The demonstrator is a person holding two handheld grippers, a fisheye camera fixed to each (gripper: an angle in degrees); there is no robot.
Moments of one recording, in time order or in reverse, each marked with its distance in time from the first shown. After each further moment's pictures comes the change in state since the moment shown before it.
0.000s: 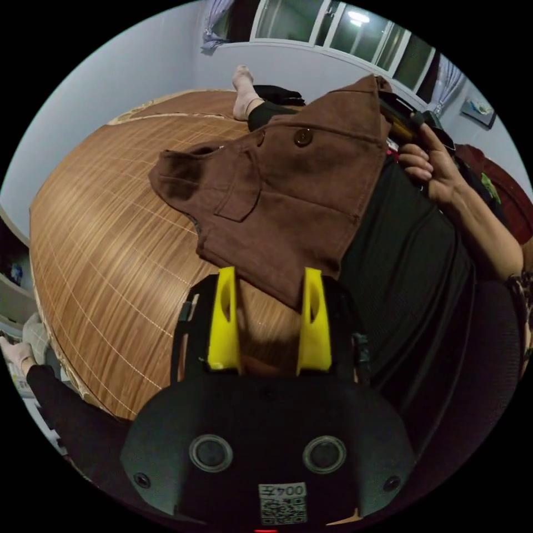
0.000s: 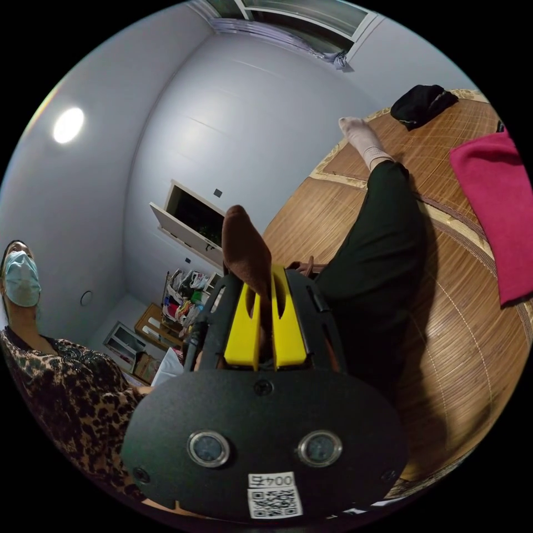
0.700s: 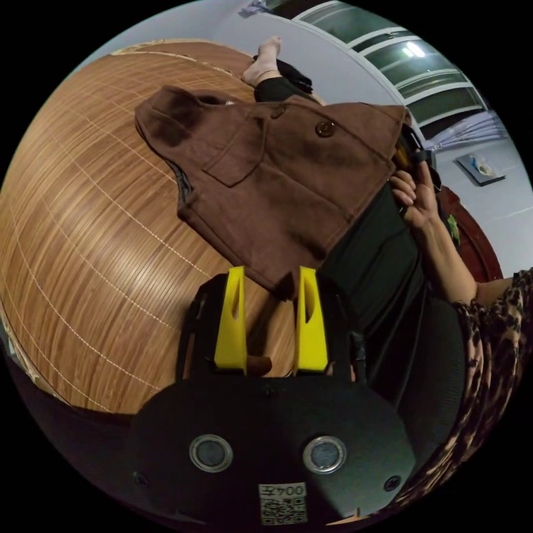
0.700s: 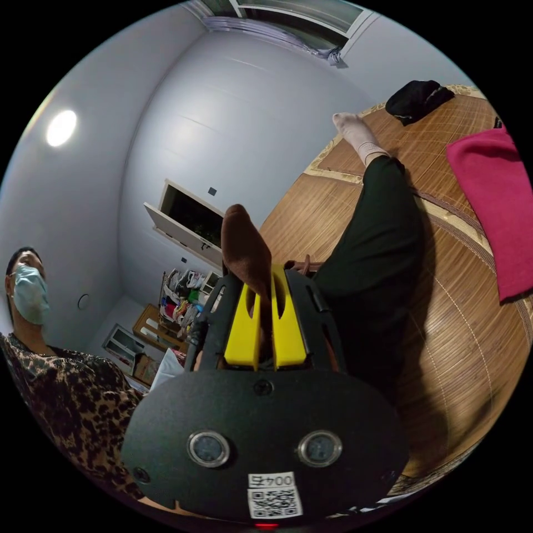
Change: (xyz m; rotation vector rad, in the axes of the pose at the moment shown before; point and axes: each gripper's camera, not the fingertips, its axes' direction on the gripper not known) left arm -0.064 0.010 -0.016 -0.120 0.317 -0.209; right arm -0.019 0.014 0.050 -0.015 0.027 0.023
